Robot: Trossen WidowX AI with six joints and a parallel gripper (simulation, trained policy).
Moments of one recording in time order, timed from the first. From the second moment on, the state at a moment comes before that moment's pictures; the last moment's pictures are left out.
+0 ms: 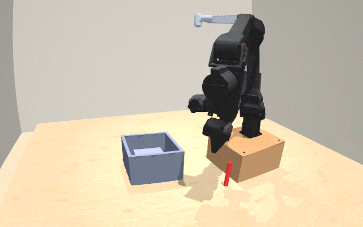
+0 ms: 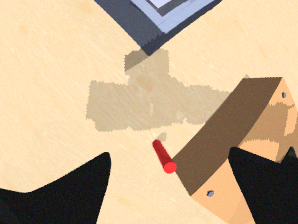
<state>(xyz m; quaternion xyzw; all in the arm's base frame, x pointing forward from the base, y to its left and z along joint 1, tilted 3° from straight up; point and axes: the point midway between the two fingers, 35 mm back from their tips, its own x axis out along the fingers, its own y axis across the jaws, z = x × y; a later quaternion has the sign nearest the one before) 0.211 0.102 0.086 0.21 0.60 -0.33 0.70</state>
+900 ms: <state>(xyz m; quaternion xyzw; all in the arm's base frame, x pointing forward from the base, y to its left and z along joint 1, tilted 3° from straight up) 0.212 0.107 0.090 0.23 0.60 -0.37 0.66</state>
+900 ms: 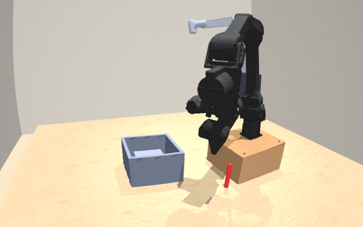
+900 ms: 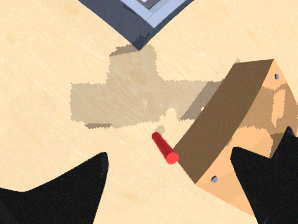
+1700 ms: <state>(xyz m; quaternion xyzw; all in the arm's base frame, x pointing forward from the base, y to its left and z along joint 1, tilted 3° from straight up) 0.219 0.099 0.133 0.27 0.59 -0.39 0.65</state>
